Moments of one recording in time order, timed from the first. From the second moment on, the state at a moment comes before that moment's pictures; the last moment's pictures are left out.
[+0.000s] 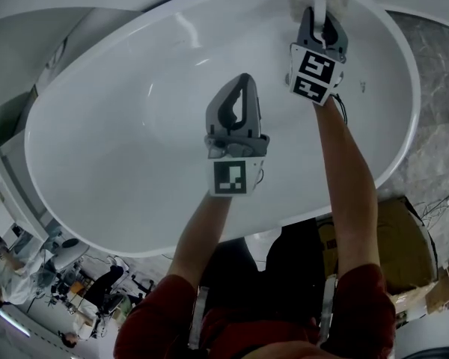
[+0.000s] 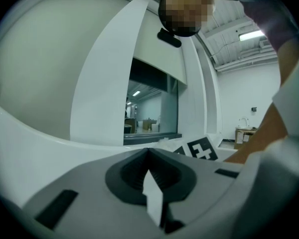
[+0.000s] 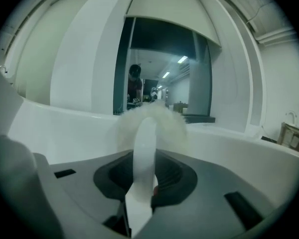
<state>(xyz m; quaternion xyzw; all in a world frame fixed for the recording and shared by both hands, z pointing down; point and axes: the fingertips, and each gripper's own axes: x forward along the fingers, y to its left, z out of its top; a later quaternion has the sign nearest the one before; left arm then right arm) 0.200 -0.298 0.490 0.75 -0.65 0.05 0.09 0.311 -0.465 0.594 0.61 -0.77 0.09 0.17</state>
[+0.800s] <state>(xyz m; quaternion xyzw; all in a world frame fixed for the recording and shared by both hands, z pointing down) 0.060 -0.248 0.479 0.68 -0.73 0.05 0.09 0.175 -0.420 0.583 0.57 -0.80 0.10 0.17</state>
